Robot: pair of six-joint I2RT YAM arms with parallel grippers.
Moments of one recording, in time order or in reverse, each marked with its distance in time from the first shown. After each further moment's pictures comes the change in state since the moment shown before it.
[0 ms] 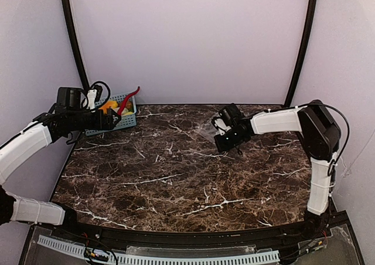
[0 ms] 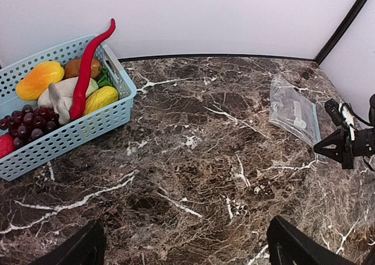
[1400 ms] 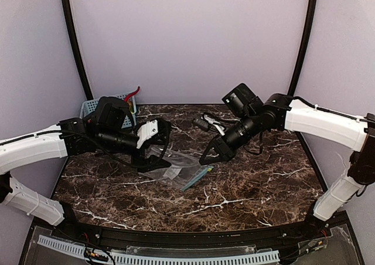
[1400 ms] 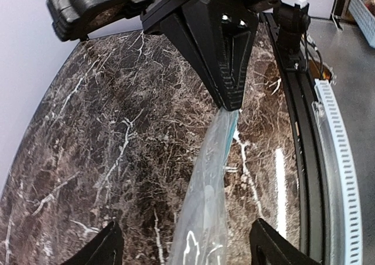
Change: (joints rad) left arm -0.652 0.100 0.071 -0.010 0.200 0.581; right arm 0.256 -0.464 0.029 -0.417 -0.681 -0.104
